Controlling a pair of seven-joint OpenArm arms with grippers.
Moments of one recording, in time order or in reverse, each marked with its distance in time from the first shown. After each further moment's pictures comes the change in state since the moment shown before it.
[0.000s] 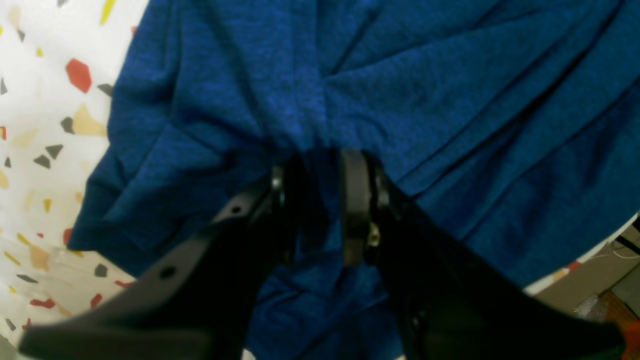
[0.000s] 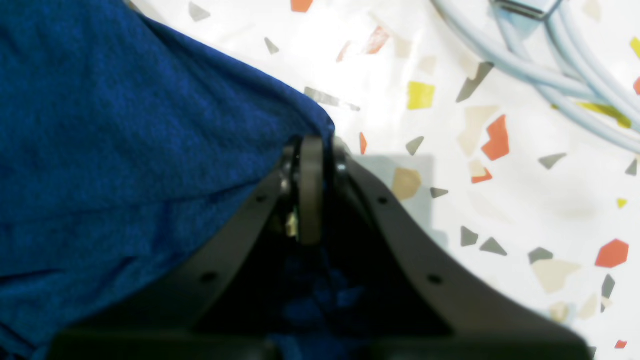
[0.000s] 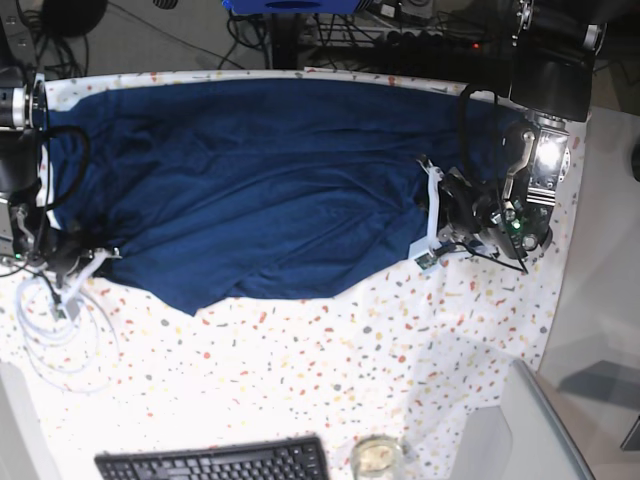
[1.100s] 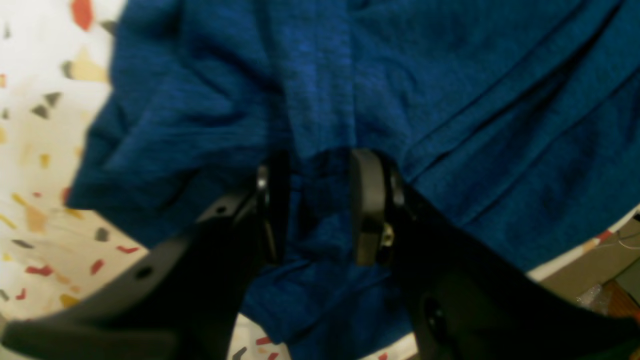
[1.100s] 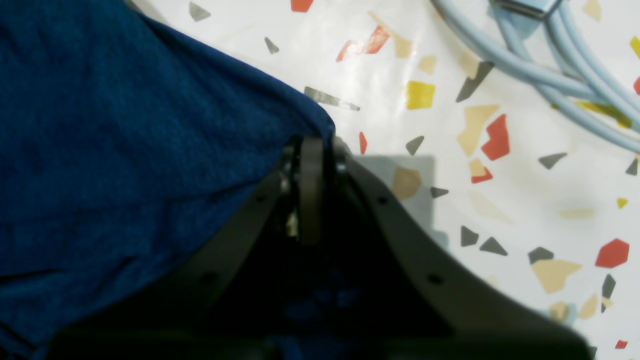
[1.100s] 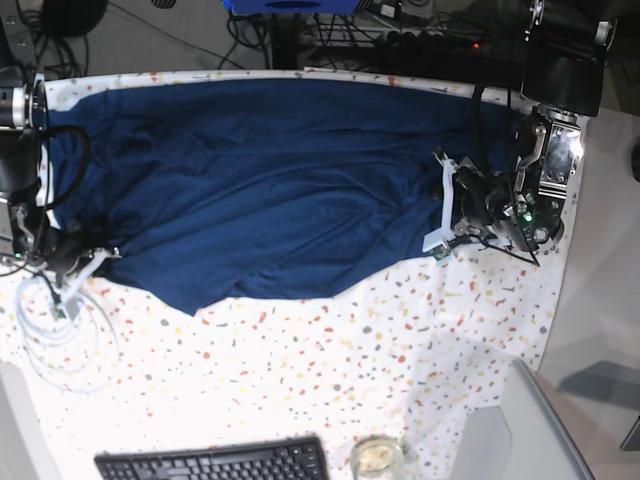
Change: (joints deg) left arm 1.5 -2.6 -0.2 0.3 -0.2 0.0 0.0; right arm -0.1 0.1 0.0 0.0 0.0 0.0 0.1
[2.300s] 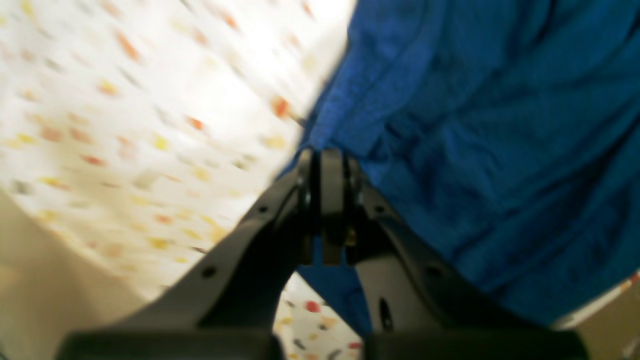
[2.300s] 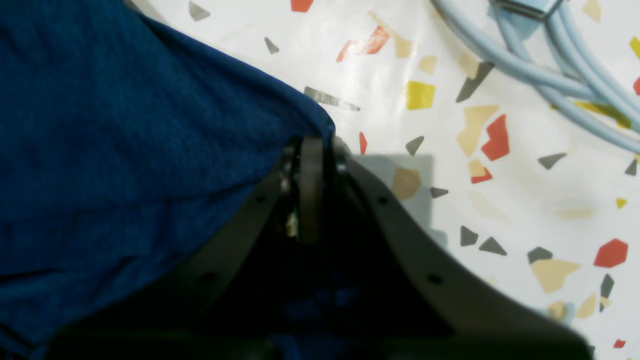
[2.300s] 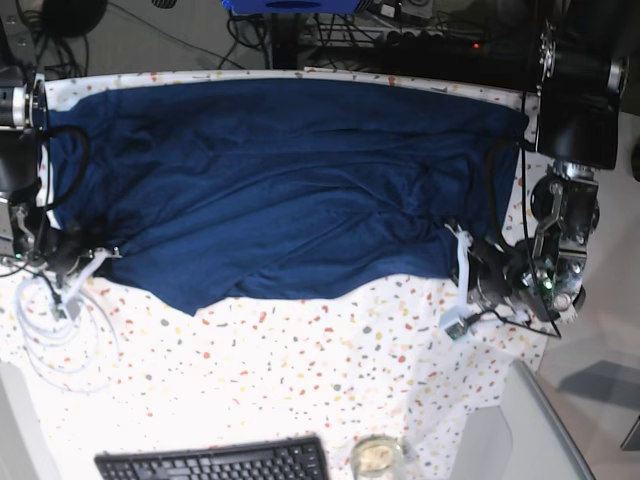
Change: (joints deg) left arm -11.8 -1.1 0.1 -0.4 0.5 0.0 0.0; right arm -0.3 -0.1 0.0 1.5 -0.5 0.0 -0.6
